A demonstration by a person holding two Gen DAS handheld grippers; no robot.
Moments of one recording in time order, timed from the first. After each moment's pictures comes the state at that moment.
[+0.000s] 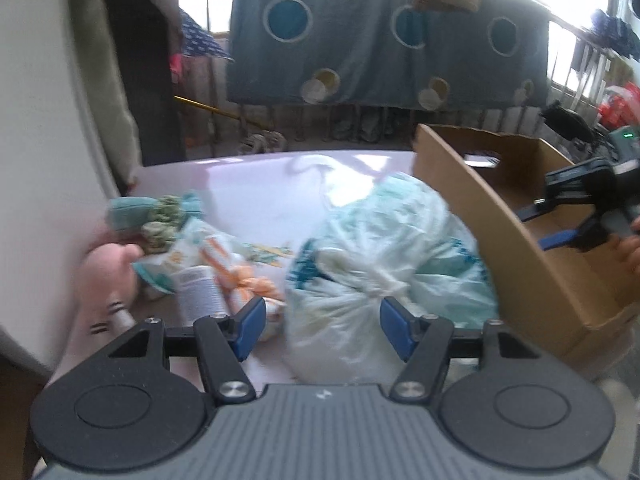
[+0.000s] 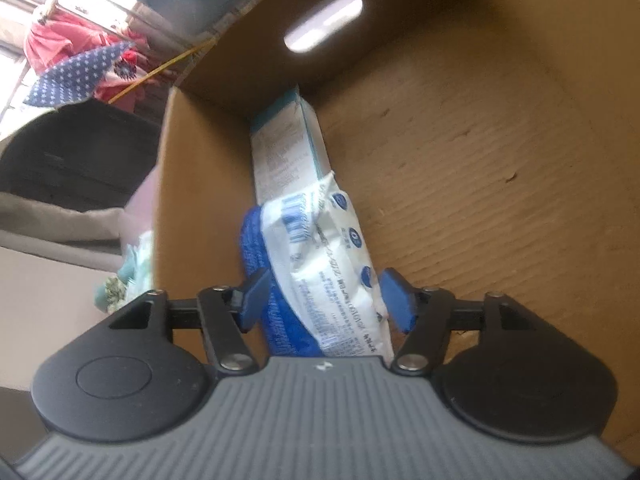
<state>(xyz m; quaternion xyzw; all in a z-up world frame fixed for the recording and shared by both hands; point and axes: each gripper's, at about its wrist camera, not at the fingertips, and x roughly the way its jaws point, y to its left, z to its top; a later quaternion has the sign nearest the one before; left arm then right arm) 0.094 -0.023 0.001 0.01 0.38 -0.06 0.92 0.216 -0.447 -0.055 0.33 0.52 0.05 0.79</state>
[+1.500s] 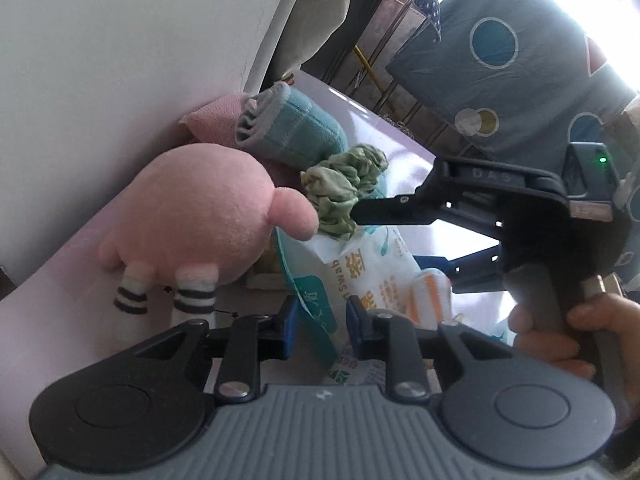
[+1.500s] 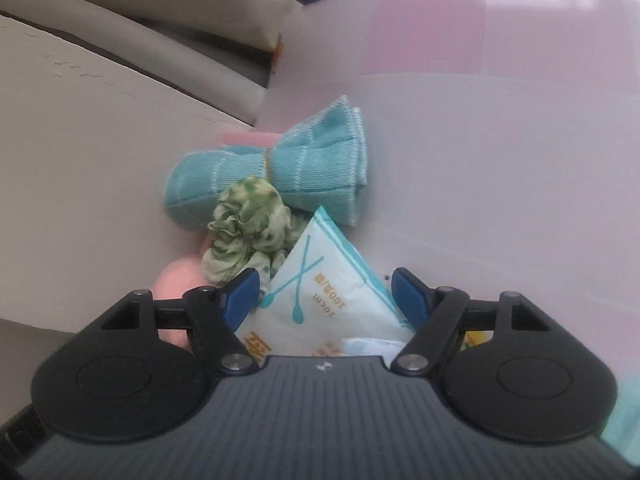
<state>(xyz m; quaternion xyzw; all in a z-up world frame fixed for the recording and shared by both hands) 0.204 0.136 -0.107 -0.27 0.41 0.09 0.87 0.386 -0.043 -0.121 0.17 0.61 0.36 0.69</state>
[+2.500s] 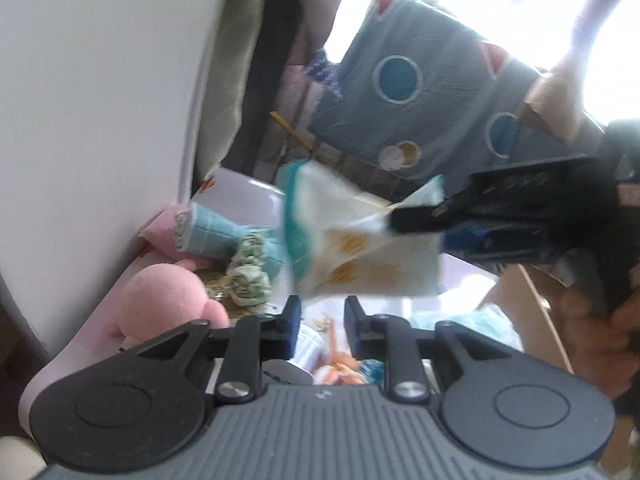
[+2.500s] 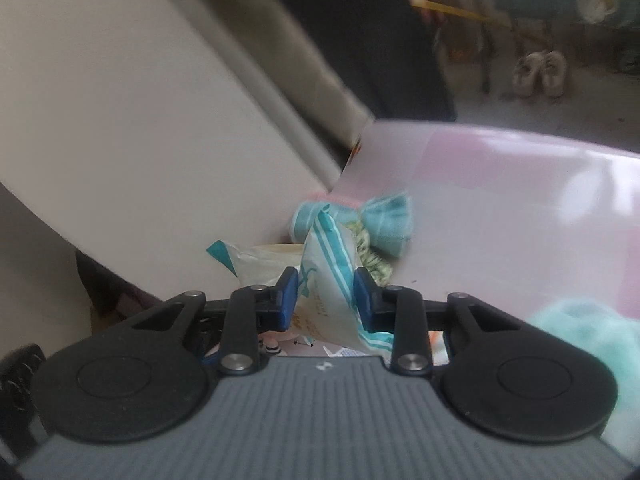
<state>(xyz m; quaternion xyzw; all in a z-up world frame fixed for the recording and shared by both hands) 0.143 0.083 -0.001 -0.17 0.32 0.01 0.93 0.278 -0.141 0.052 0.14 0.44 0.36 0.81</state>
